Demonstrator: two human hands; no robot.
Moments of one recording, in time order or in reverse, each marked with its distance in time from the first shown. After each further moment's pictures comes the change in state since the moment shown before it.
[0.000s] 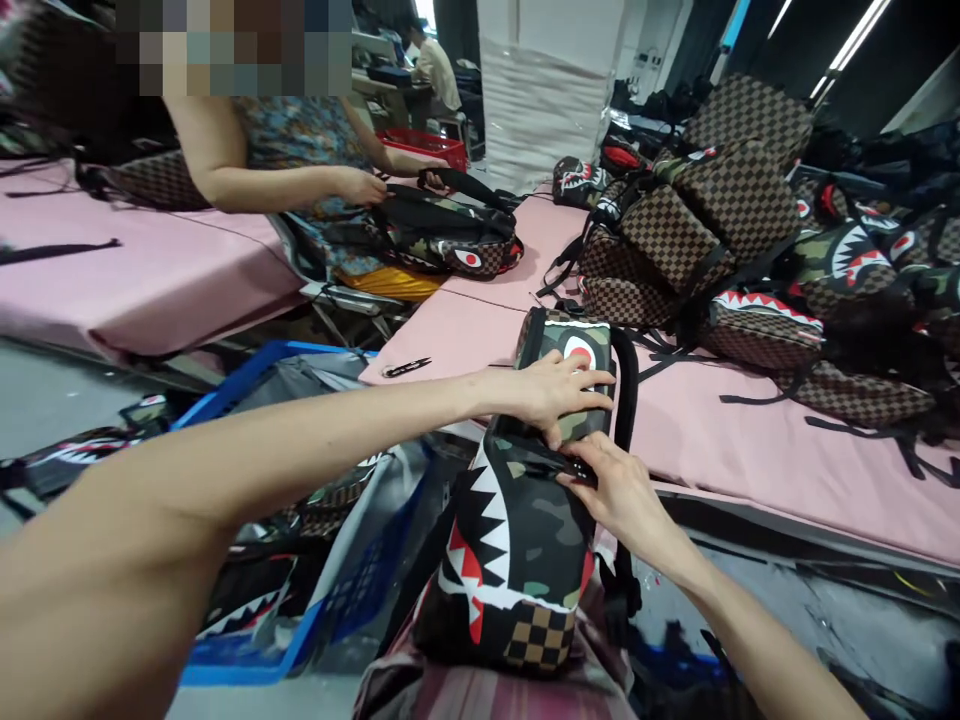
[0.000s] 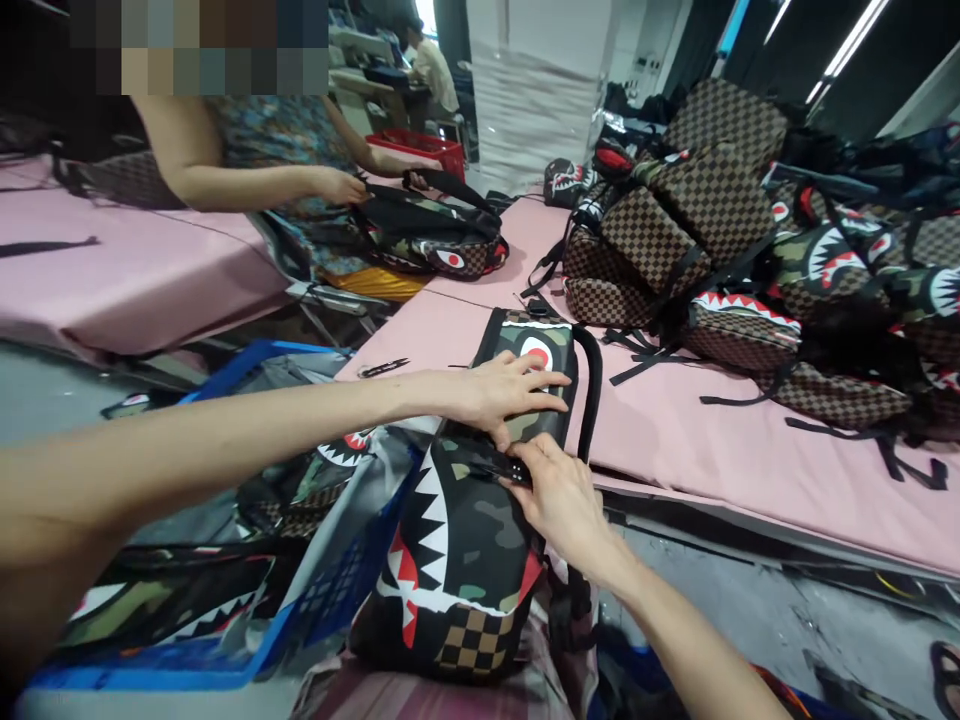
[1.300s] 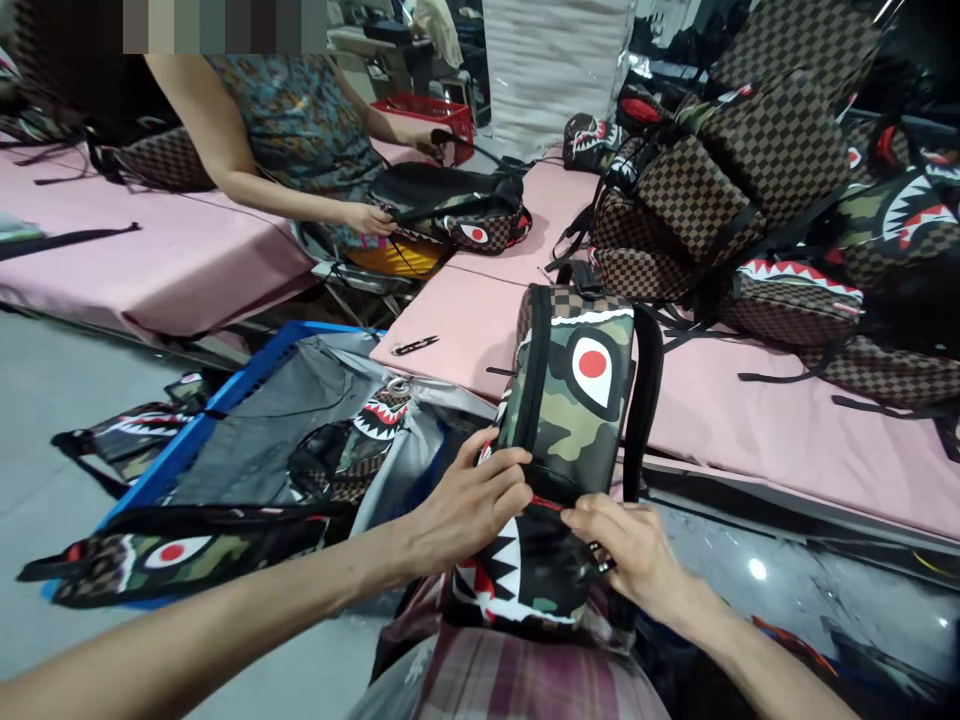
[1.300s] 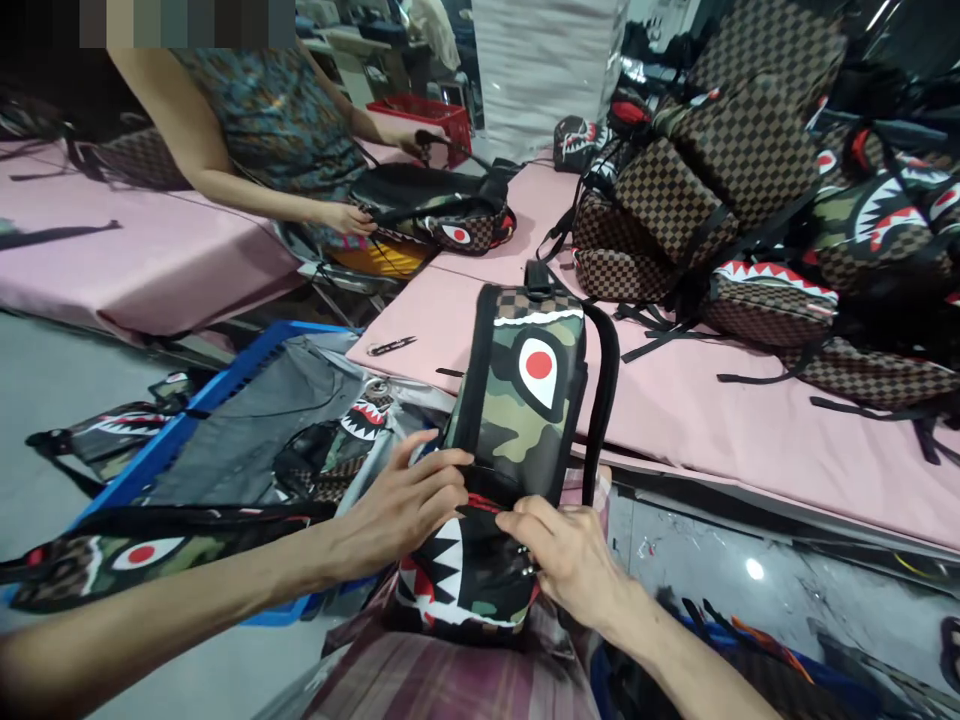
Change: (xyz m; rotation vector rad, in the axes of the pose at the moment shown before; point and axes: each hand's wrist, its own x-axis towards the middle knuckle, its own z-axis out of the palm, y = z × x) left_hand -0.113 0.099 0.083 0.006 0.506 -0.195; right_hand -0.068 0.009 0.027 0.248 -0.039 -0.335
